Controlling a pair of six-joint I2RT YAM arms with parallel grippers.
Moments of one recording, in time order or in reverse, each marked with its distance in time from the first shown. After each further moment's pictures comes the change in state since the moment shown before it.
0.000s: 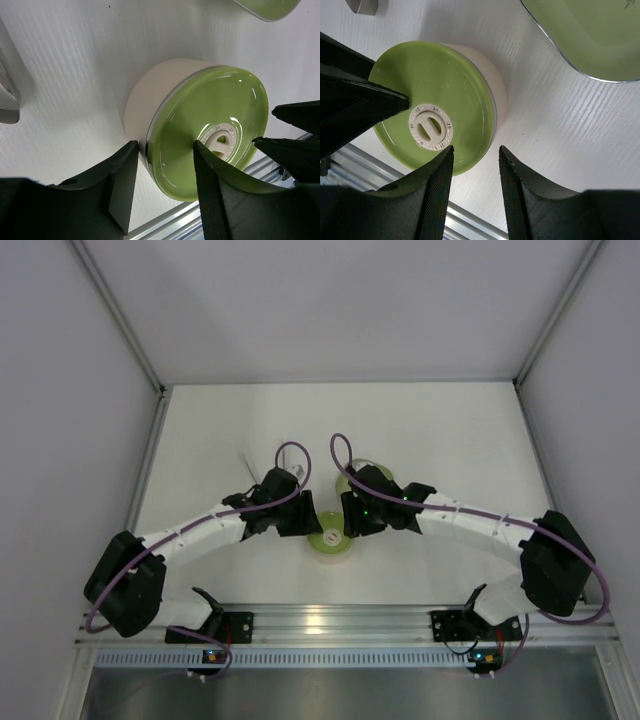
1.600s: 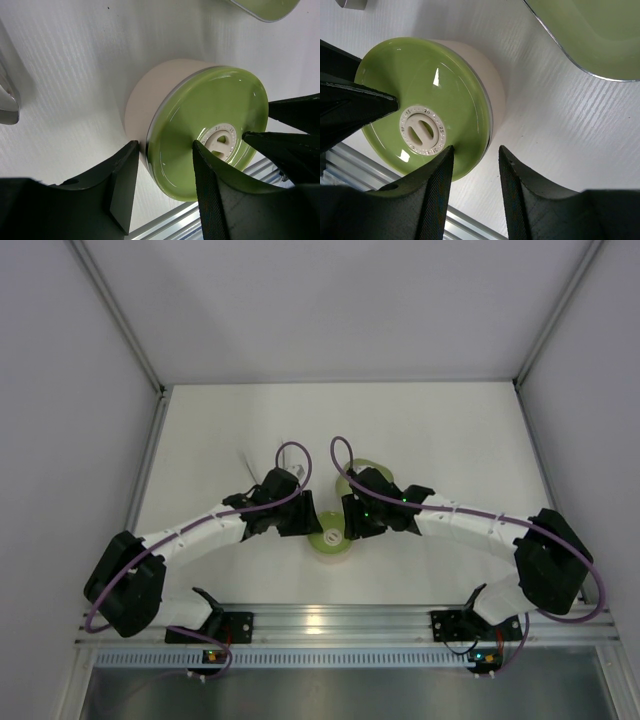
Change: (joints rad) left arm -0.006 0.000 0.000 0.003 -0.008 0.000; right arm -0.013 0.017 -0.039 0.044 -0.026 0.002
